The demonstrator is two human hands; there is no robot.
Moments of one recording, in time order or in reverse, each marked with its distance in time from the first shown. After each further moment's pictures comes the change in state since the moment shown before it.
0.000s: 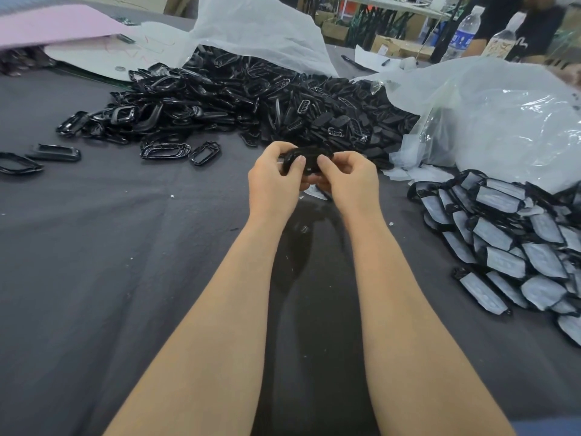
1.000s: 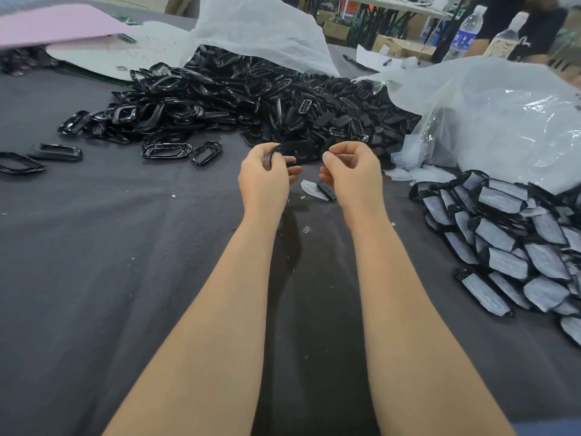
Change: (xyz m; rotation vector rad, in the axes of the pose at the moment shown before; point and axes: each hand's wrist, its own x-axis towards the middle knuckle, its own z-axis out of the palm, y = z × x) left_hand 0.007 0.000 -0.002 -0.215 0.151 -0.145; right_hand -0.005 -0.013 -0.001 0.073 0.011 -0.032
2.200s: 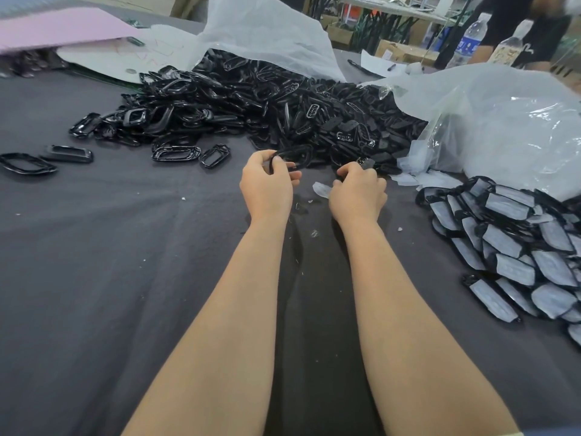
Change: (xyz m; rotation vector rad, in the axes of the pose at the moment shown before) left_hand 0.002 -0.001 -0.004 -0.001 0.108 -0.001; right_hand 0.012 0.023 0.007 -1.045 0.055 0.005
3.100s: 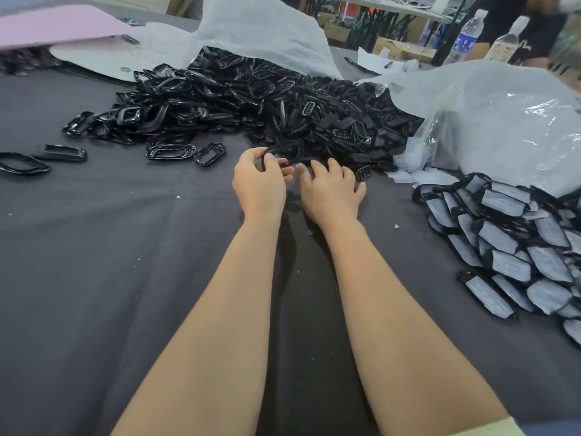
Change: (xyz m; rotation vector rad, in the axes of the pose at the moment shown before) left_hand 0.002 0.001 -0.002 -0.004 0.027 -0.002; right_hand -0.008 -0.016 0.015 -0.054 -0.184 -0.134
